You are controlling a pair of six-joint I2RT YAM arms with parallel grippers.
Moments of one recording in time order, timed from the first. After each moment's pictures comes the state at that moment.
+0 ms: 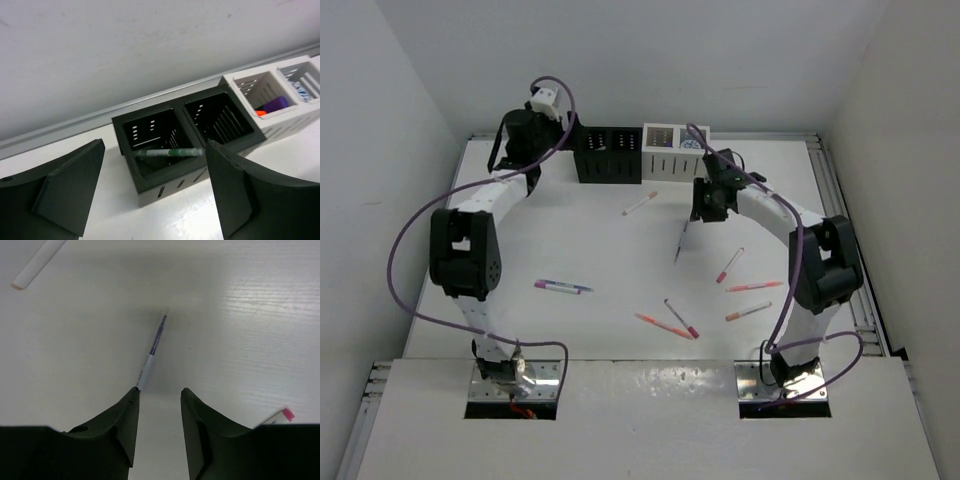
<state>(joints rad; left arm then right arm) -0.09 1.92 1.46 0.38 0.32 -0.03 0.32 1.80 1.29 -0.47 -0.04 0.35</state>
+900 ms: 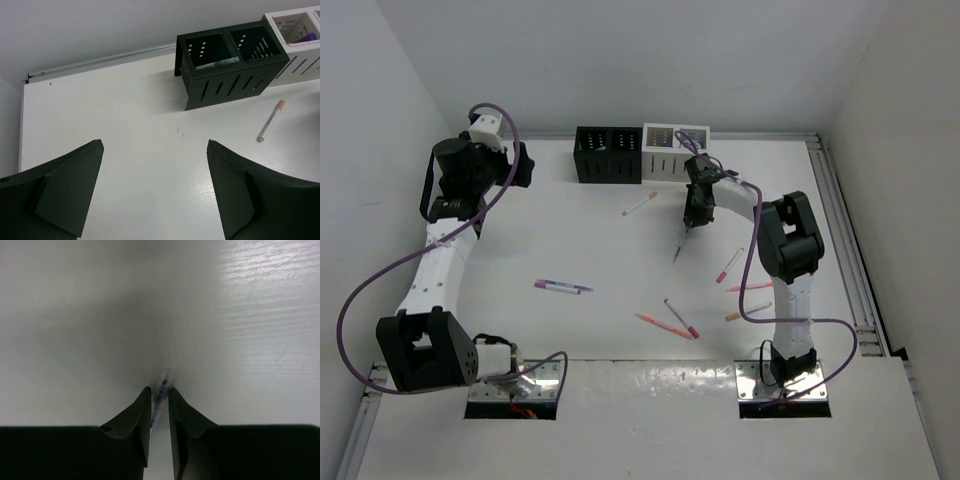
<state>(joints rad) 0.13 1.27 1.11 -0.07 0.33 0.11 0.35 2.13 1.48 -0.49 0.07 0.52</state>
